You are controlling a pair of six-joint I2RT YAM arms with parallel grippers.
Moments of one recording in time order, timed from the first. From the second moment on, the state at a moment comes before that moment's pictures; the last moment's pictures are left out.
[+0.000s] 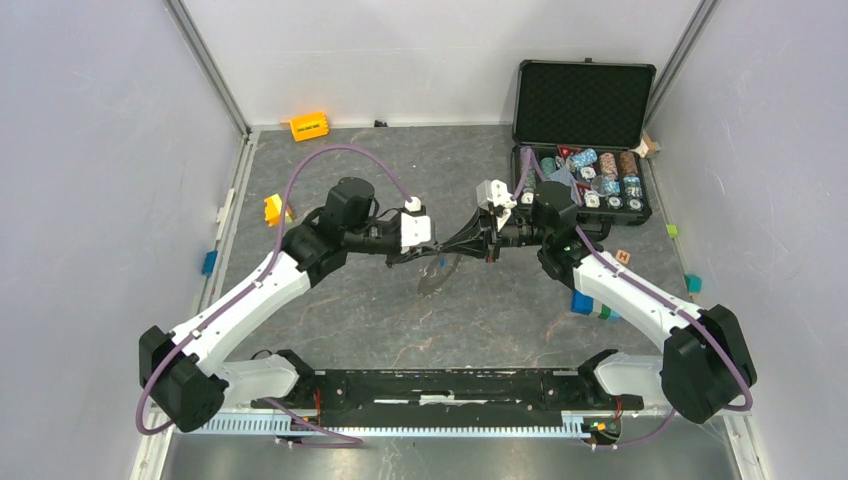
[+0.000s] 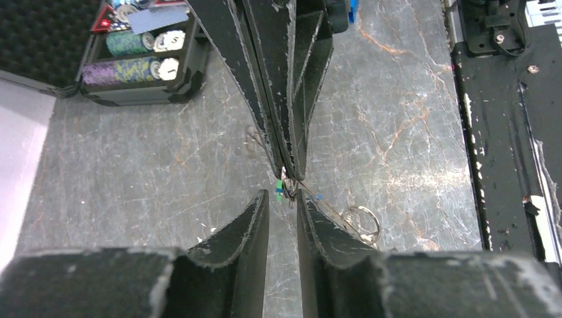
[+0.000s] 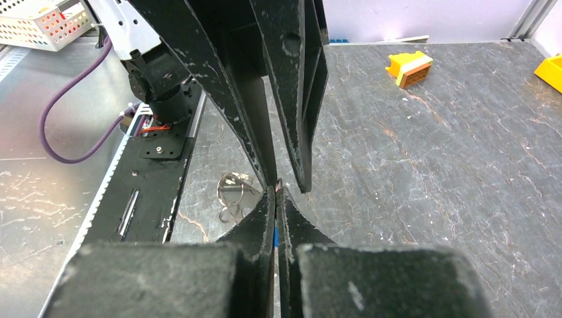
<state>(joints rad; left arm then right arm) -0.66 1.17 1.04 -0.36 0.69 0.65 0.53 1.26 0.79 0.38 -1.07 -0.06</state>
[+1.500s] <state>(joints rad) -0.66 1.20 1.07 -0.40 0.76 0.64 0.53 1.26 0.78 0.38 -1.07 -0.08</state>
